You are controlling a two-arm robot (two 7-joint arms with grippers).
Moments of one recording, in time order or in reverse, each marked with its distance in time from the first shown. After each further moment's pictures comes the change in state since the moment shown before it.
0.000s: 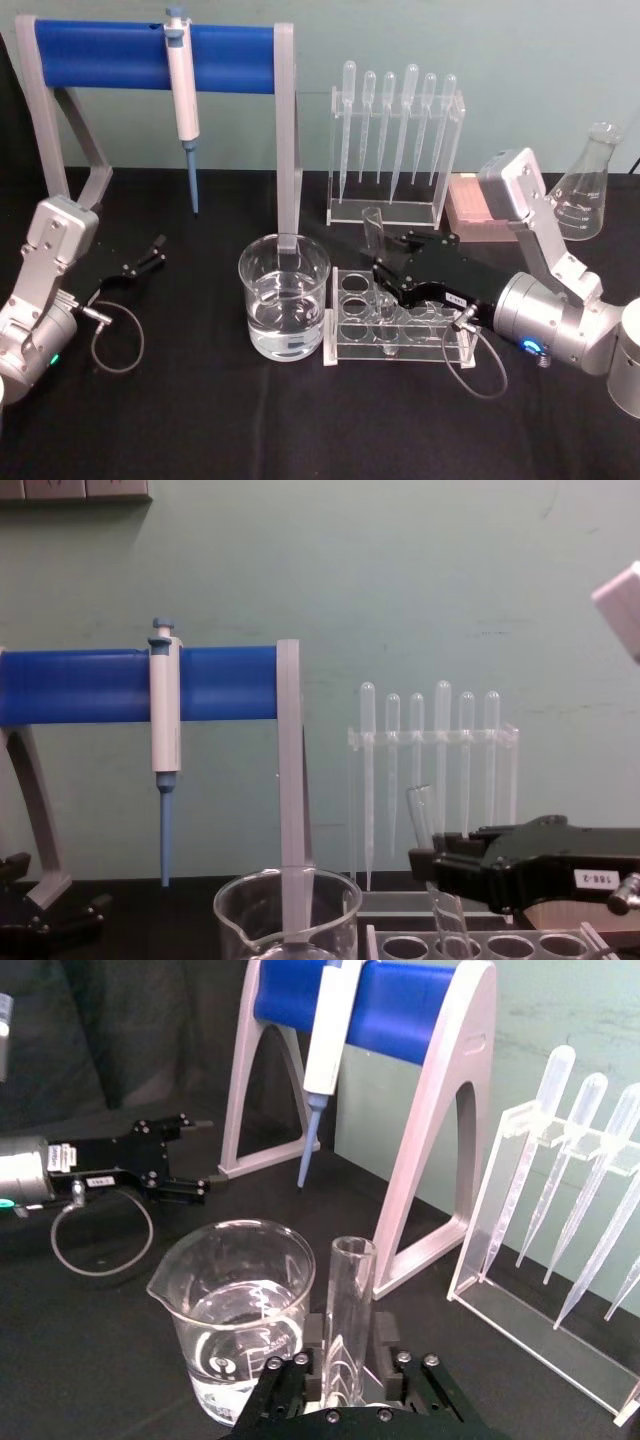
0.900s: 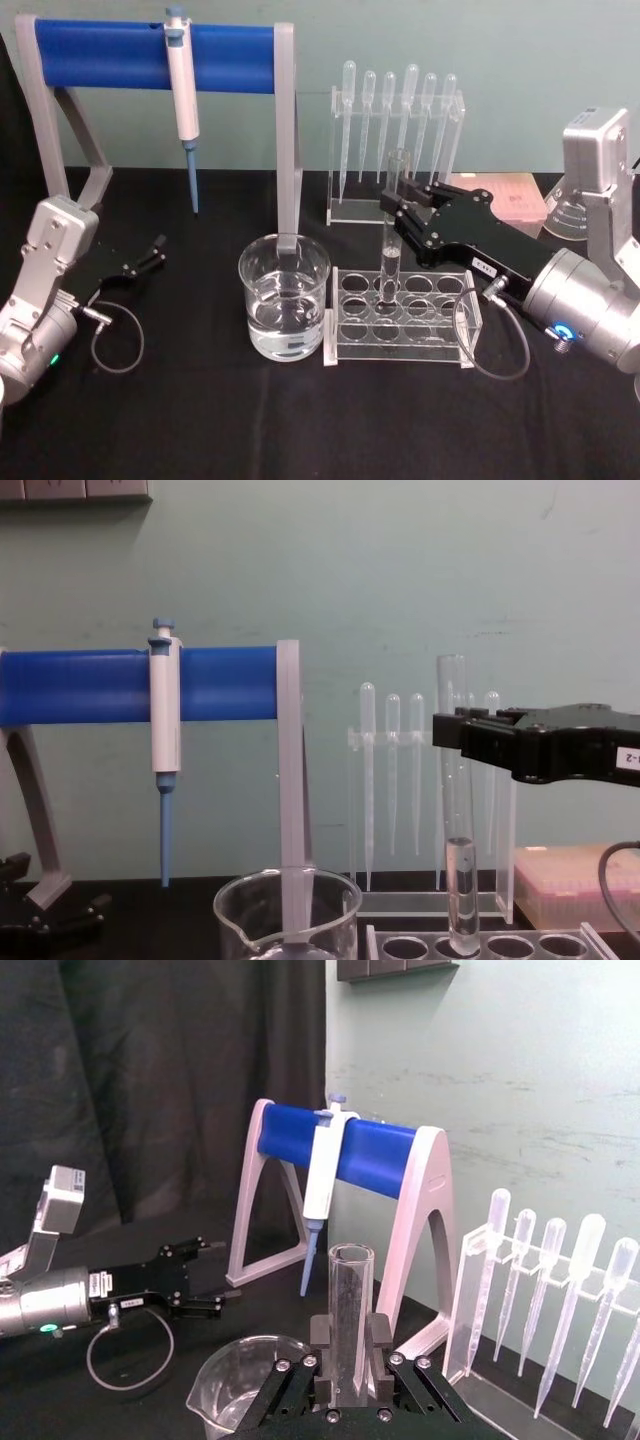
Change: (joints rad) left arm 0.000 0.000 0.000 0.000 0.000 0.000 0.000; right arm -0.104 0.006 0.110 -0.172 0.093 -0.075 -0.047
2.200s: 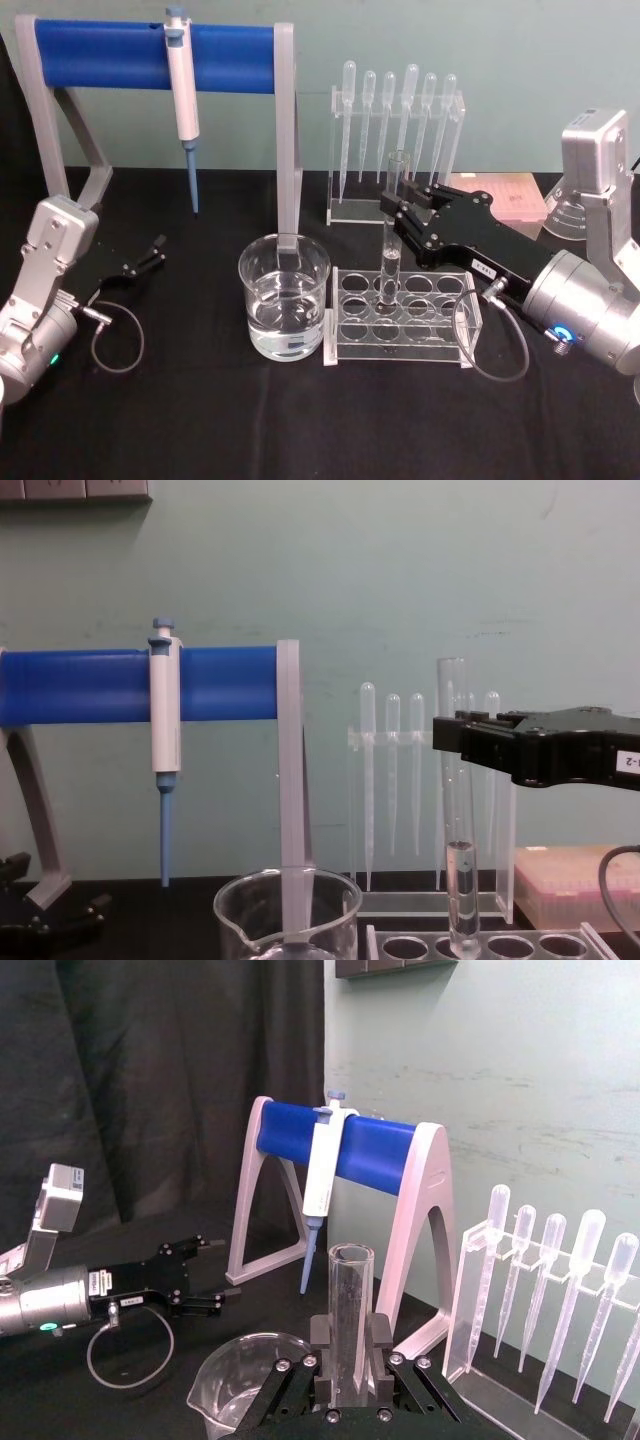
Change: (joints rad) left arm 0.000 0.000 0.000 0.000 0.000 0.000 0.000; right arm -0.004 0.000 -0.001 -0.002 0.001 0.003 -0.006
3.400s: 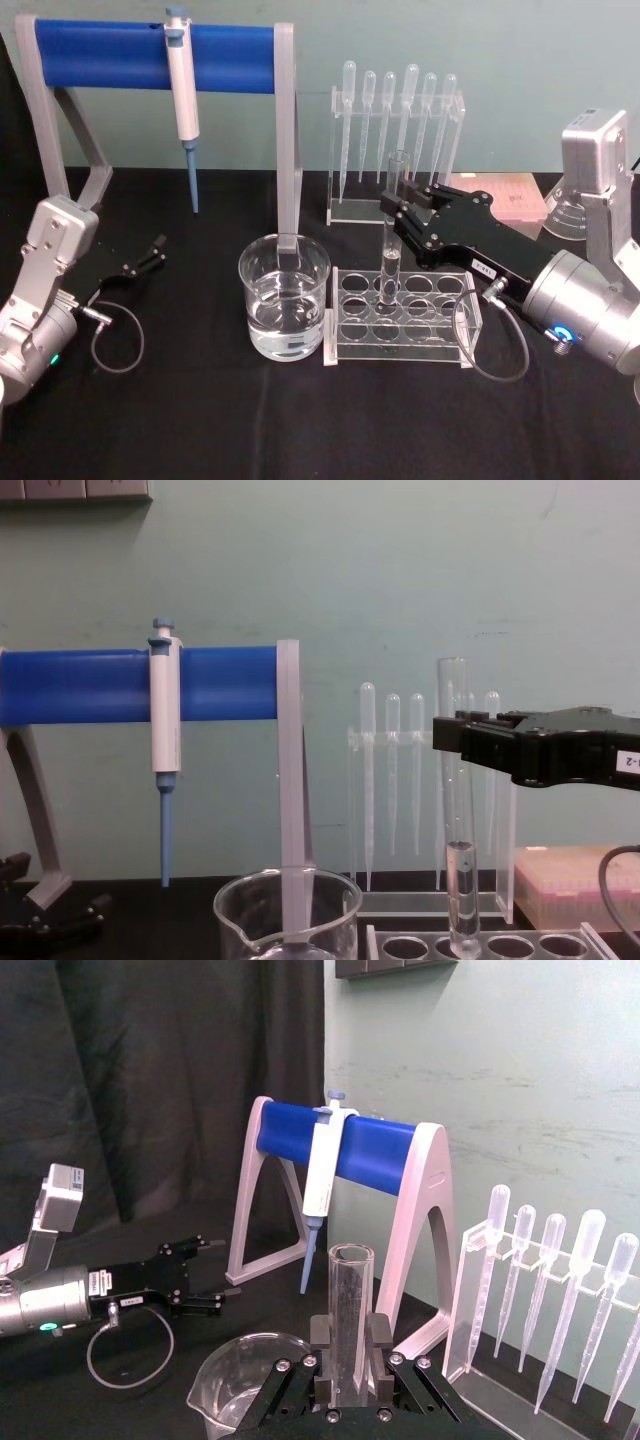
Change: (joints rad) left arm 0.000 0.000 0.000 0.000 0.000 0.000 0.000; right arm 0.000 0.000 0.000 0.000 0.000 0.000 0.000
